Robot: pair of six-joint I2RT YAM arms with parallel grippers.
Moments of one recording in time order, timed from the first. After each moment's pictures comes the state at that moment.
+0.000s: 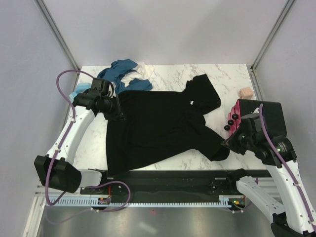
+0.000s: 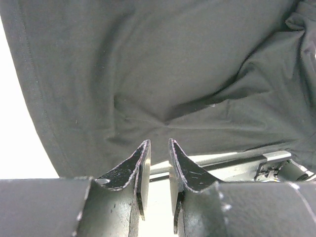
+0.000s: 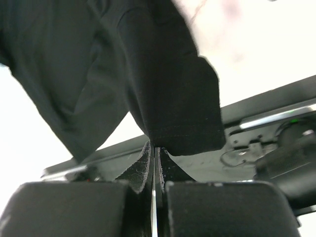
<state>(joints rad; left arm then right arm) -0.21 1.31 1.28 -1.02 0.19 -0.44 0.33 0.73 1.13 -1.35 0.01 0.99</state>
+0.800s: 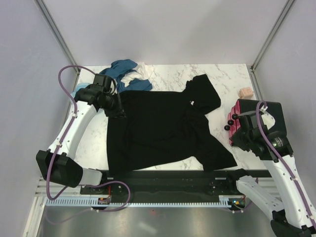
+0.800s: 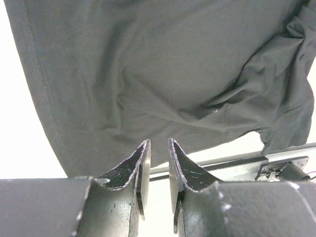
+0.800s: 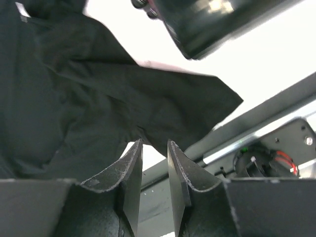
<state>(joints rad) -0.23 1.37 1.37 -1.07 0.16 -0.44 0.33 0.76 1.10 -1.36 0.32 1.02</state>
